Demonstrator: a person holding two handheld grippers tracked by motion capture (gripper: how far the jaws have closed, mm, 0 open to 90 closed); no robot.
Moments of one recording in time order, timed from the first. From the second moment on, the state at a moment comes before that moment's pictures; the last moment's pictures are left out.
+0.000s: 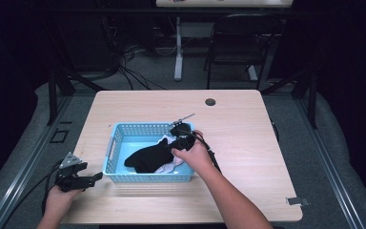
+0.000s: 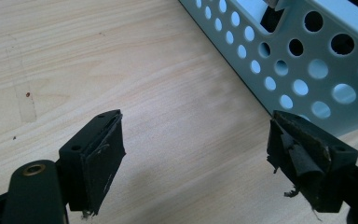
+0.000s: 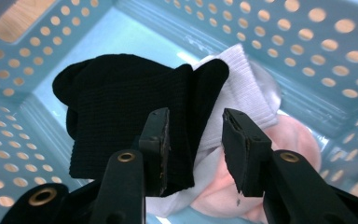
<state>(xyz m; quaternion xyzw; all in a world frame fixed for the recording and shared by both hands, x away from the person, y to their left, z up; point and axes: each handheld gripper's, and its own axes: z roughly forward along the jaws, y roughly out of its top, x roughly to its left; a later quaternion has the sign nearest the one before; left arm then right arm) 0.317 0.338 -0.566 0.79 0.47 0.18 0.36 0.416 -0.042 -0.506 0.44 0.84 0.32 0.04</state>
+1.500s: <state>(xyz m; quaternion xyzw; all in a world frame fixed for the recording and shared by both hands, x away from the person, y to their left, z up) 0.317 0.337 -0.566 0.79 0.47 0.18 0.36 0.381 -0.006 -0.412 0.34 0.86 0.37 0.06</state>
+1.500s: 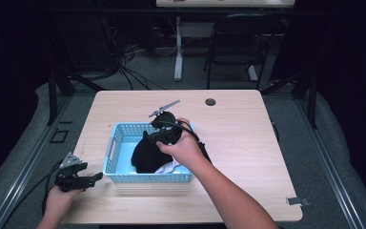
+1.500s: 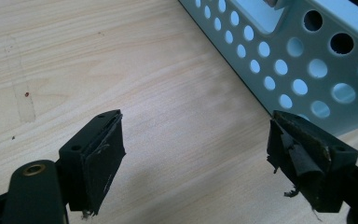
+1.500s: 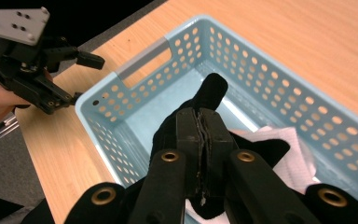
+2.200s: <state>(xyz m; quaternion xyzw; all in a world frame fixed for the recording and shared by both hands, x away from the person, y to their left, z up) 0.317 0.337 -0.566 0.79 0.47 0.18 0.36 0.374 -0.034 -0.355 0.34 0.84 0.41 0.08</state>
